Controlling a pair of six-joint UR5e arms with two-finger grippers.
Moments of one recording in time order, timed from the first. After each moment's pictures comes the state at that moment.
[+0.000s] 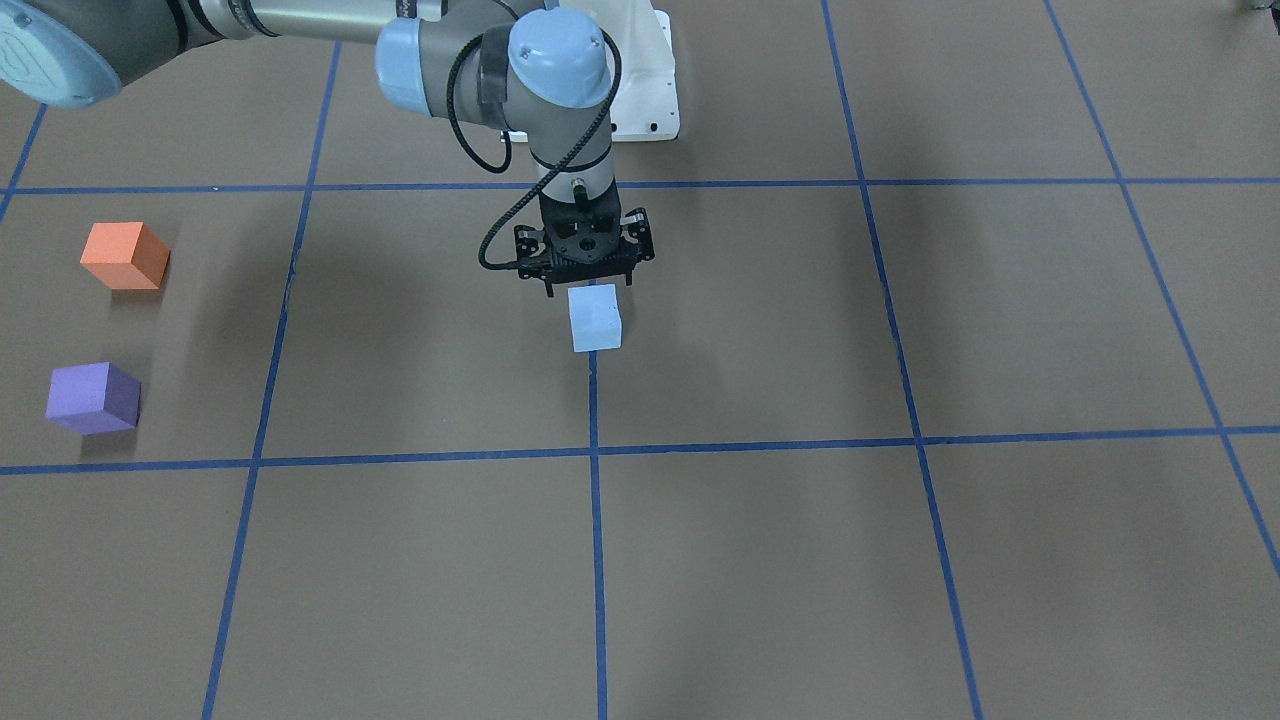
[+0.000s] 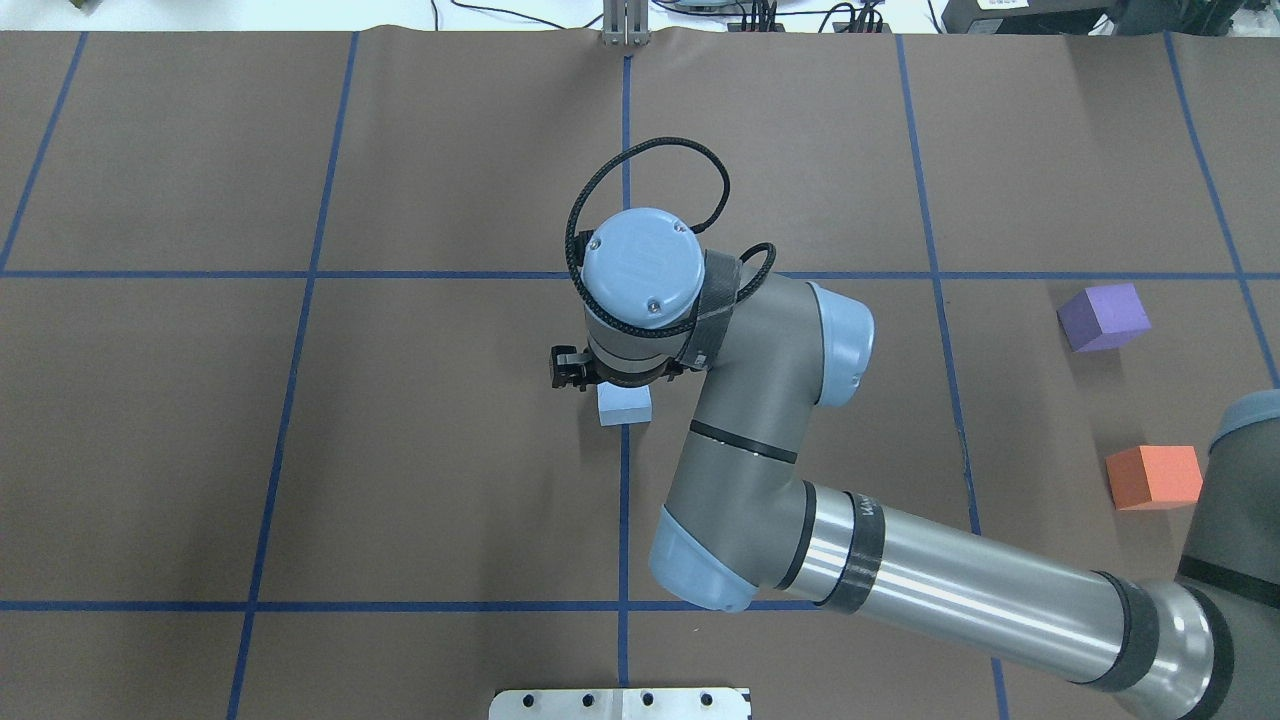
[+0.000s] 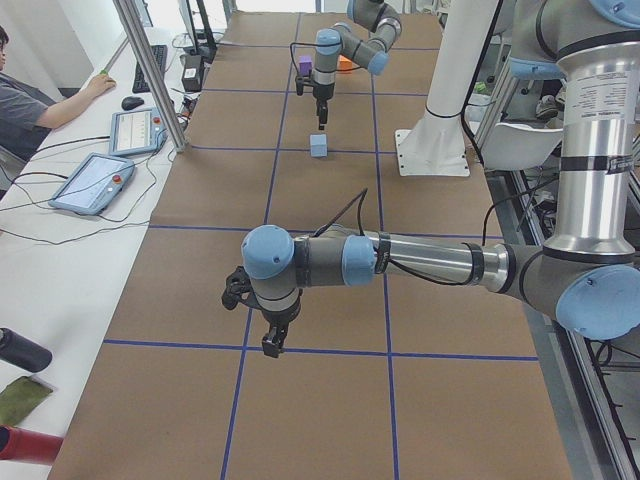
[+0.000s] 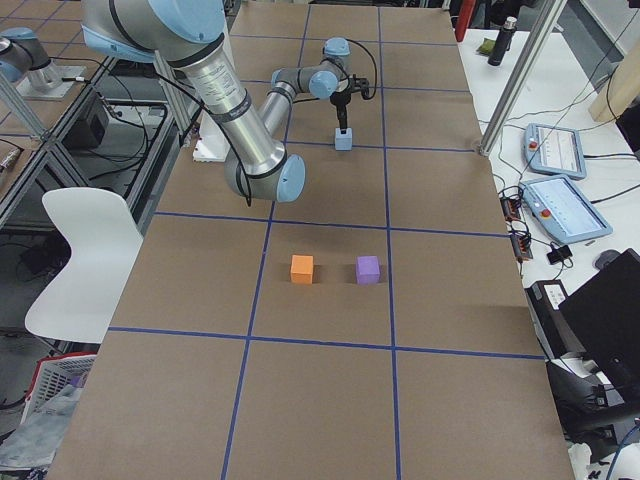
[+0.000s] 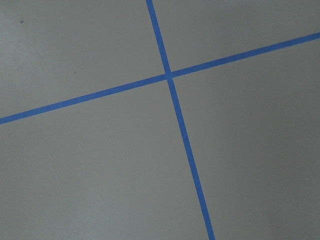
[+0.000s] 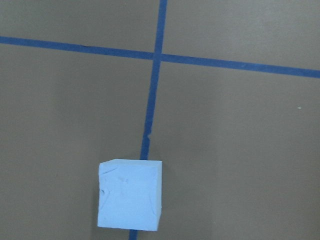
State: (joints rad) left arm -1.64 -1.52 -1.74 -1.40 -2.35 0.35; right arm 0.45 -0.74 1.55 -1.58 1.78 1.13
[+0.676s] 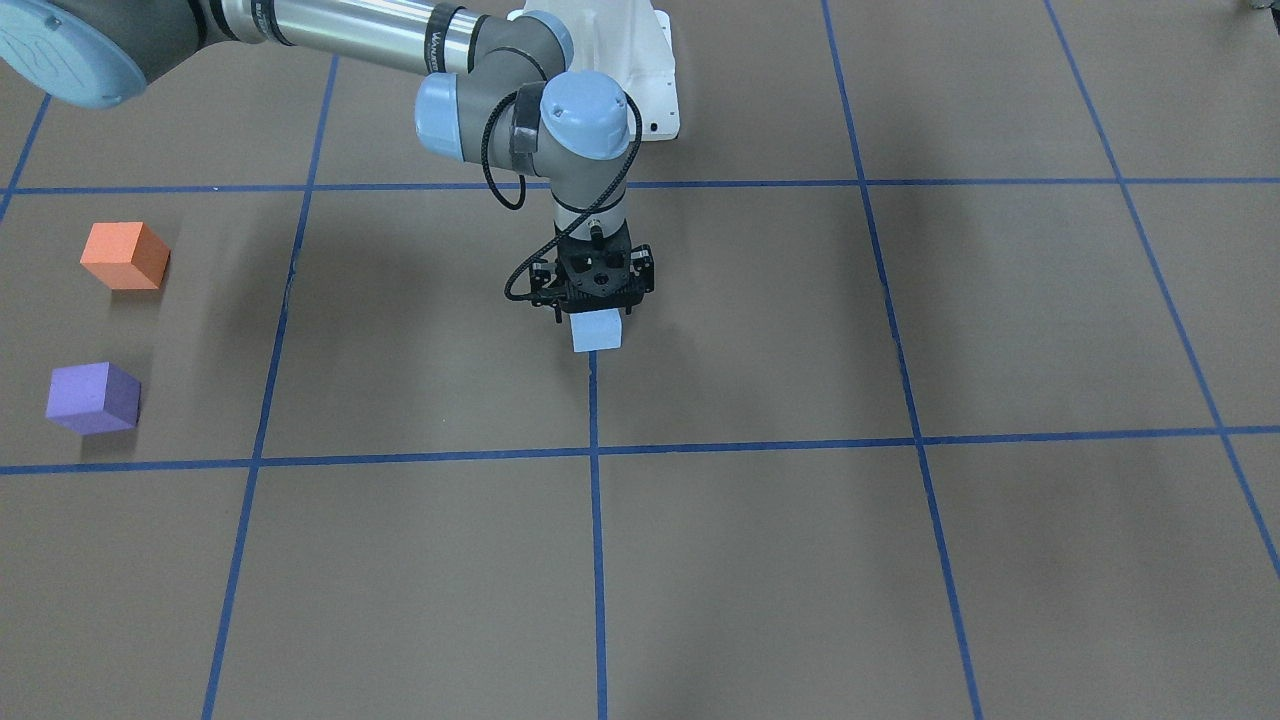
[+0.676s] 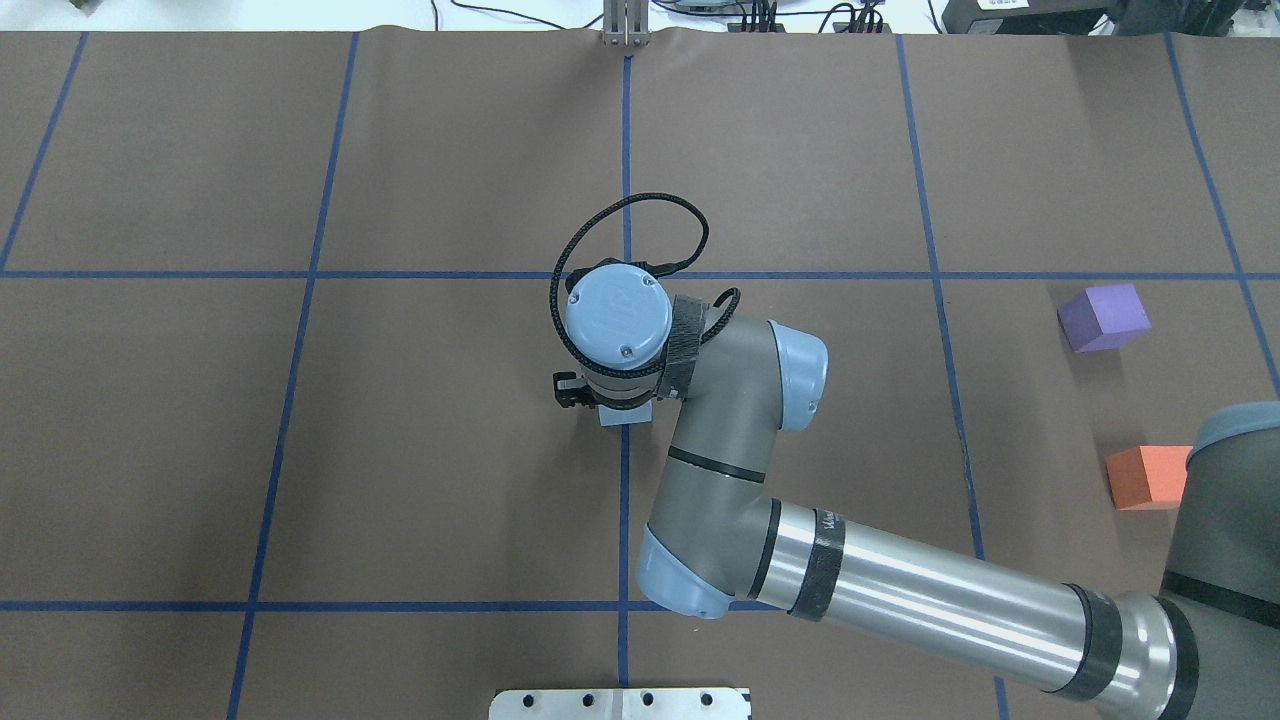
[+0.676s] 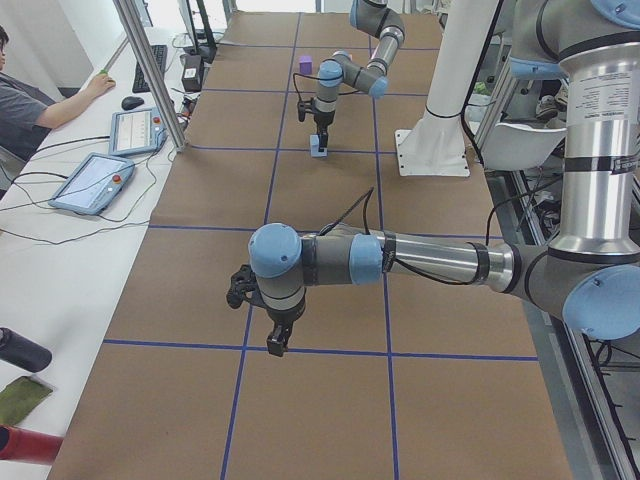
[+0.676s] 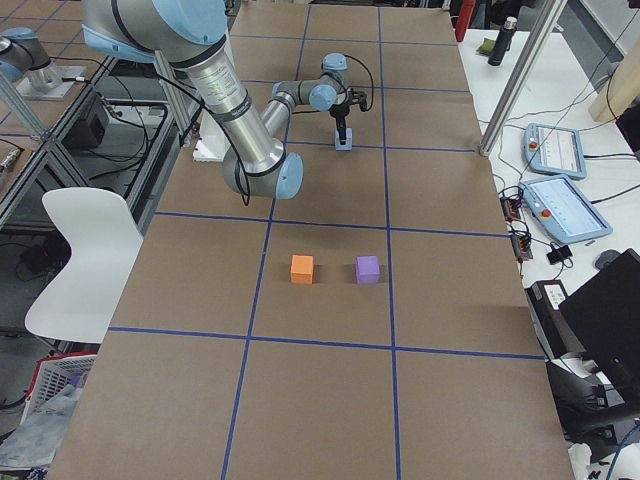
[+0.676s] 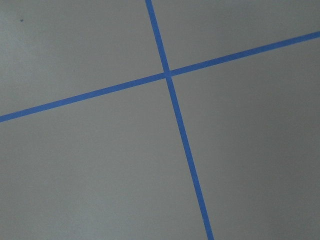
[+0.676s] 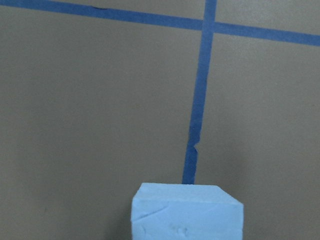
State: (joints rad) left arm -1.64 -1.51 -1.75 -1.40 -2.36 0.34; right arm 0.43 -0.73 1.43 -1.51 1.74 1.15
